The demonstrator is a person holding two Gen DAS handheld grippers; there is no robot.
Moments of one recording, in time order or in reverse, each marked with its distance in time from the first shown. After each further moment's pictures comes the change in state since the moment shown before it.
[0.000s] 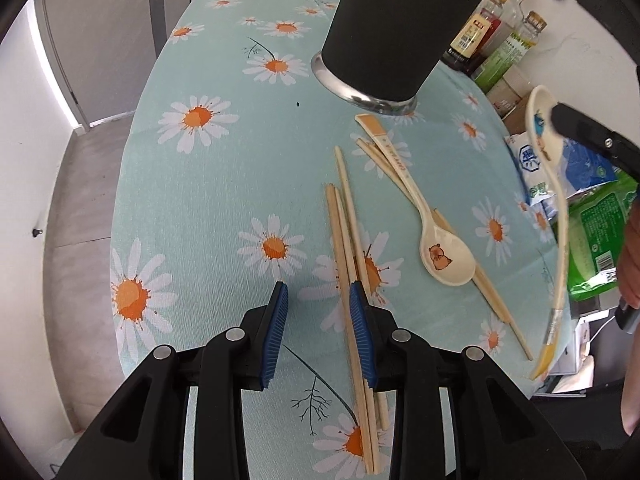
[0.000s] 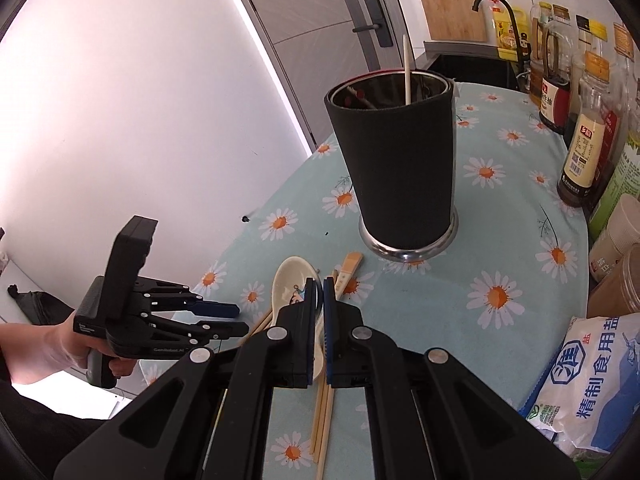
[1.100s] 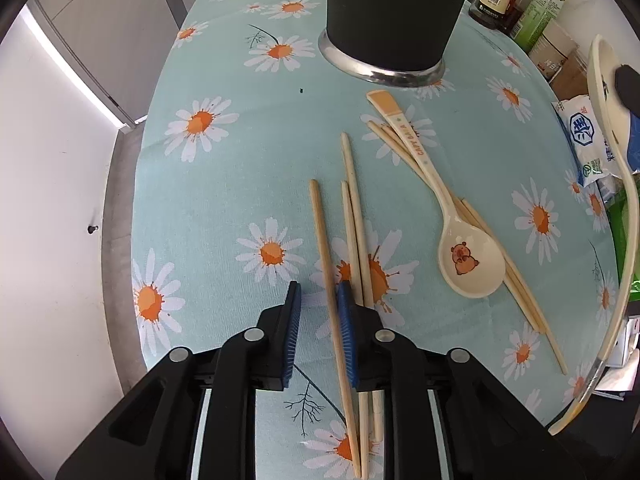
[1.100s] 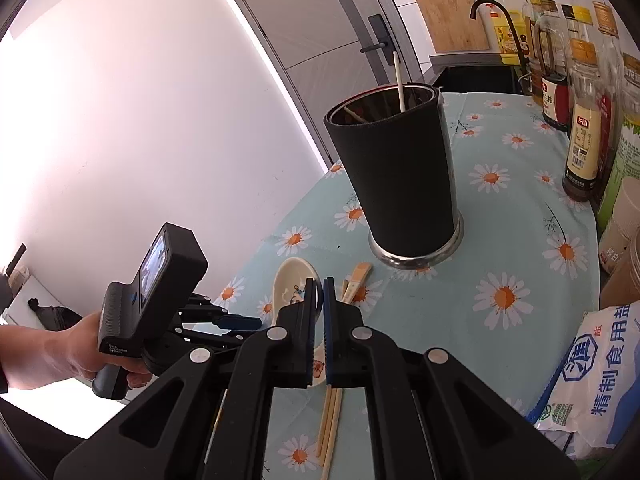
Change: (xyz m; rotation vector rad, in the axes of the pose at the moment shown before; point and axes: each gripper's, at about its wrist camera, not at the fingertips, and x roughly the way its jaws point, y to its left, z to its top) left arm 0.016 -0.034 0.016 0.031 0.110 0.252; right arm -0.013 -0.011 -0.010 0.036 -0.088 0.078
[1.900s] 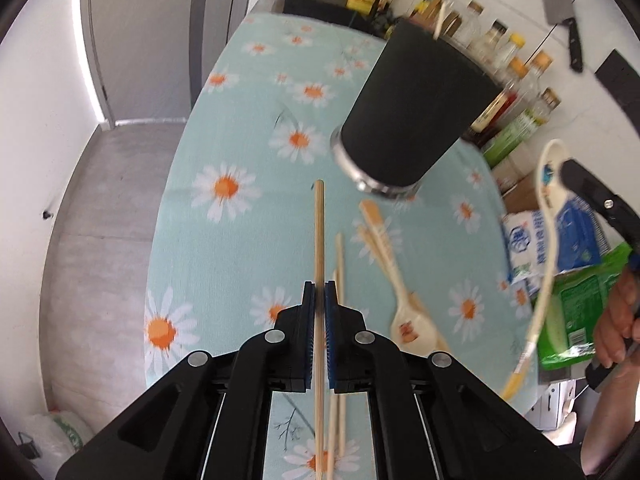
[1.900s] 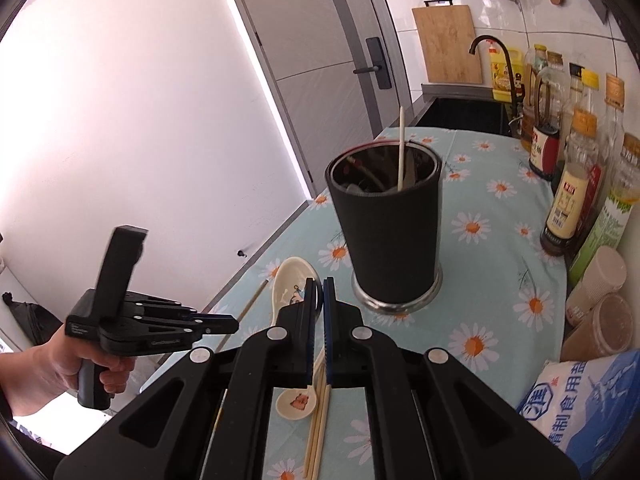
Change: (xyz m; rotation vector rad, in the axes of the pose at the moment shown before) left arm -0.057 0.049 0.011 -0.192 -0.247 -0.251; right arm -0.010 0.020 0.045 -0.077 -0.050 -0.119
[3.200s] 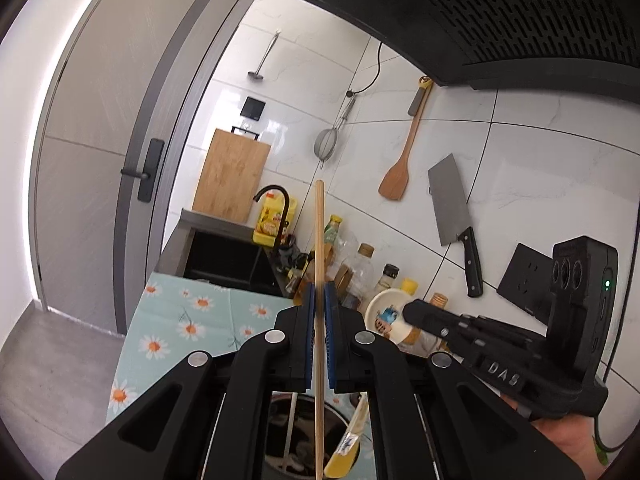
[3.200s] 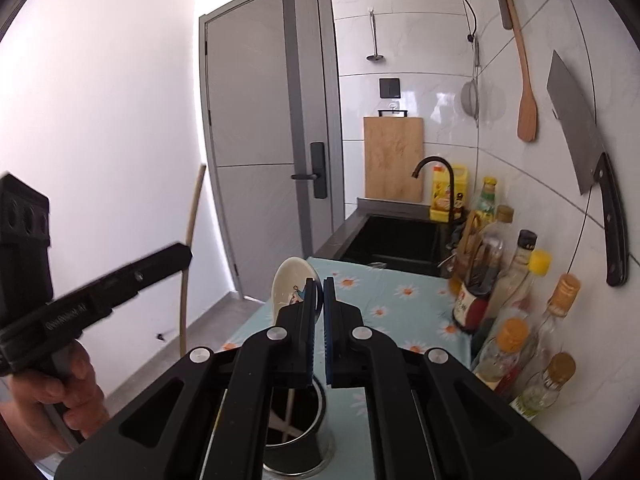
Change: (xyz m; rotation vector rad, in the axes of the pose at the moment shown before) left arm -0.087 -0.085 0.168 0.136 -0.781 -0.264; right arm -0.010 -0.037 0.148 -0.121 -0.311 -0.296
